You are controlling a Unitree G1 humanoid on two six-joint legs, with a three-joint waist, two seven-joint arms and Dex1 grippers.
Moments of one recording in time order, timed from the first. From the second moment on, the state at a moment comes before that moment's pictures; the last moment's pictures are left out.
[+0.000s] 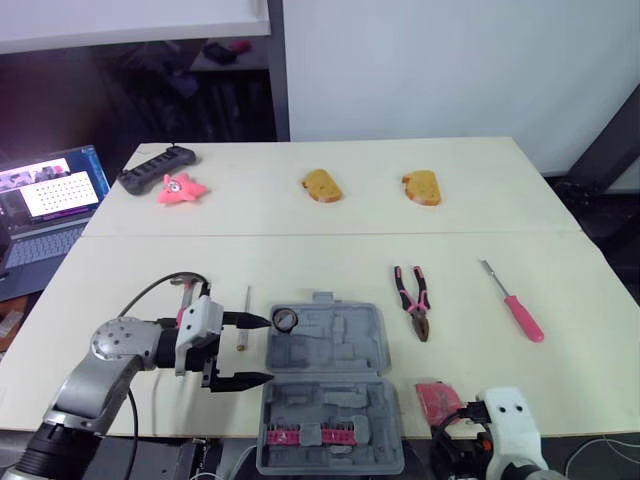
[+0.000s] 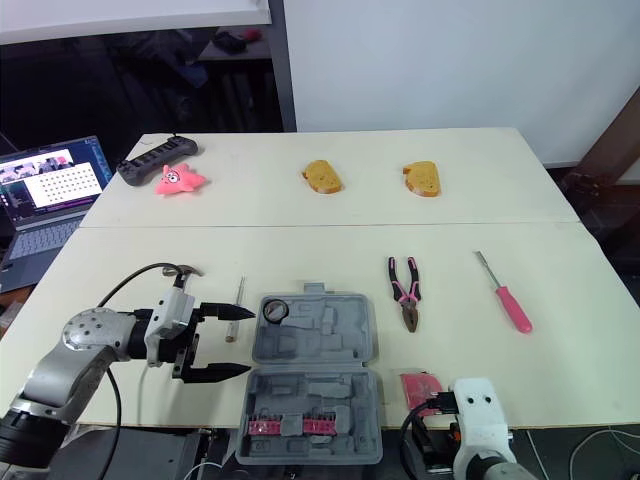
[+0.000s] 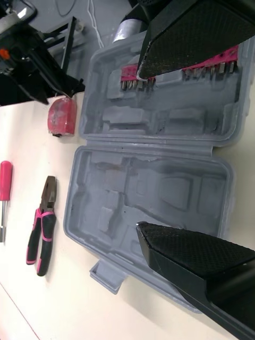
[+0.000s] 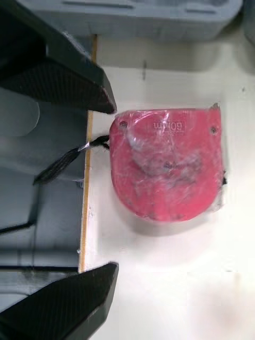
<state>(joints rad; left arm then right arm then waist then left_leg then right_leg) -0.06 0.72 -0.05 -0.13 -0.44 0.12 -1.32 0.70 -0.38 -0.24 -1.02 0.39 1.14 0.19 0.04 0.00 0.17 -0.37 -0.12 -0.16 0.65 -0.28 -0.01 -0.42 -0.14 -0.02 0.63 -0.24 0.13</state>
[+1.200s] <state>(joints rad) 0.10 0.78 0.05 -0.28 -0.47 0.06 -1.31 0.08 -1.05 0.19 -0.17 -0.04 -0.09 1.19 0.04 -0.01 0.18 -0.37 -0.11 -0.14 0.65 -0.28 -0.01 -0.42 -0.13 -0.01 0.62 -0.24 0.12</state>
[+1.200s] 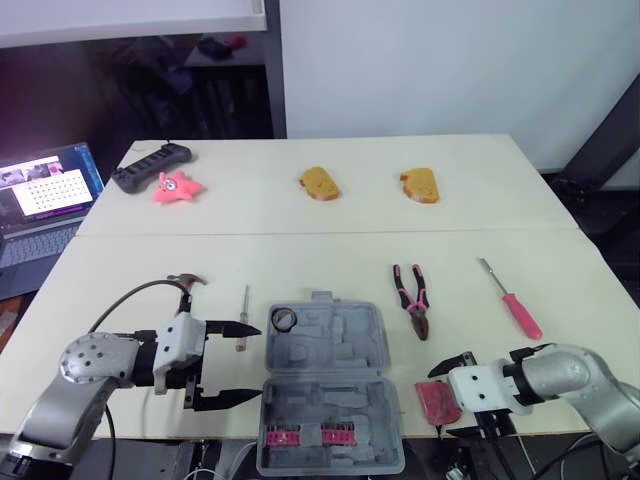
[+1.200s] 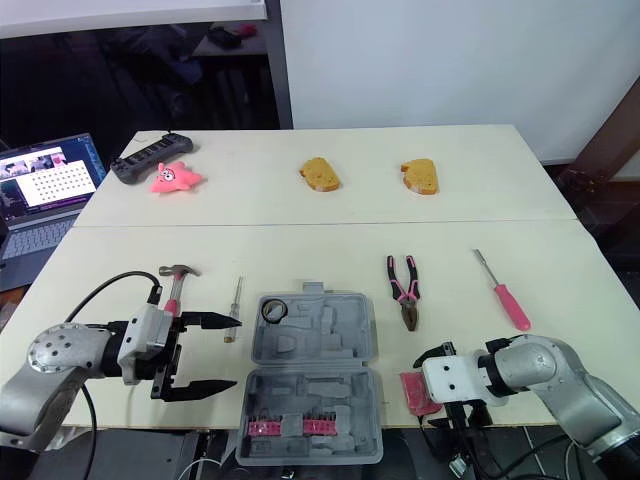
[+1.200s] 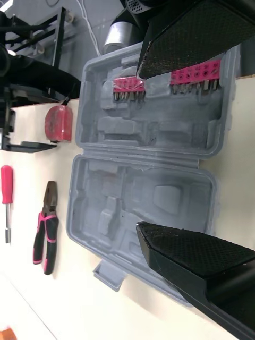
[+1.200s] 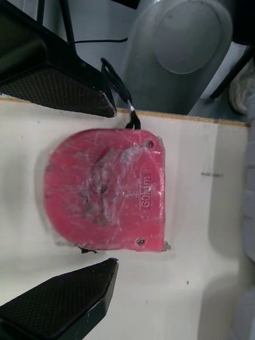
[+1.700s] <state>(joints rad) 0.06 0.79 0.06 -0.28 -0.47 0.08 -1.29 0.08 -1.01 0.20 -0.09 0.01 -0.17 1.19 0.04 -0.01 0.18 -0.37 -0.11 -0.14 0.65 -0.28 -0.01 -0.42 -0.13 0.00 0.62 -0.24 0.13</state>
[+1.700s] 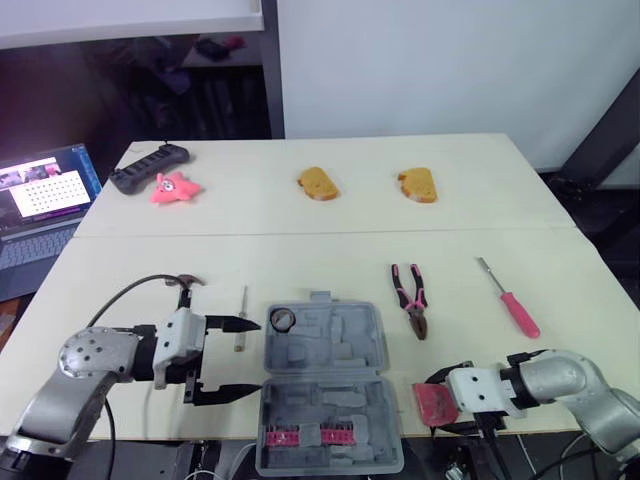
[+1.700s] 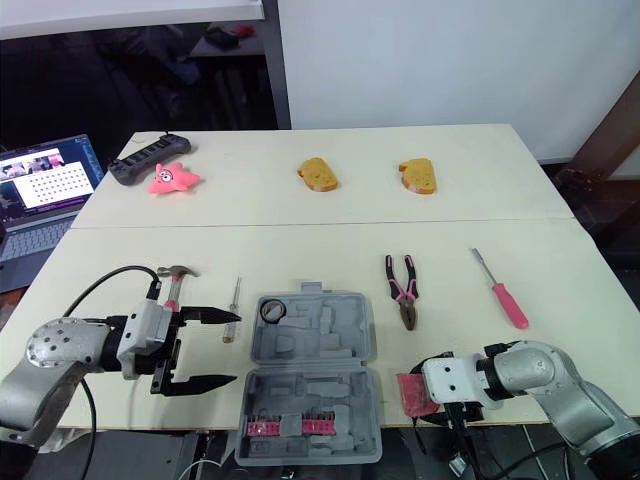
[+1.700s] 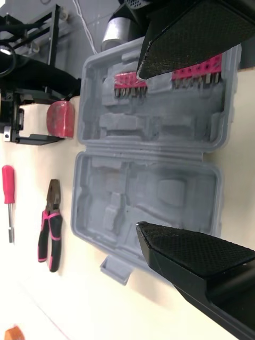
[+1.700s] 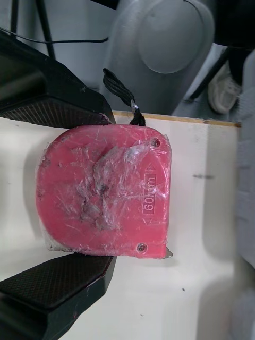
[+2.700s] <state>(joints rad) -0.01 0.76 0.03 -0.13 -0.42 0.01 -1.26 -0.89 -0.68 0.88 -0.09 -0.25 0.72 1.23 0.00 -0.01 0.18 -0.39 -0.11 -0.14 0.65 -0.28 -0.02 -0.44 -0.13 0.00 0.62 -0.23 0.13</state>
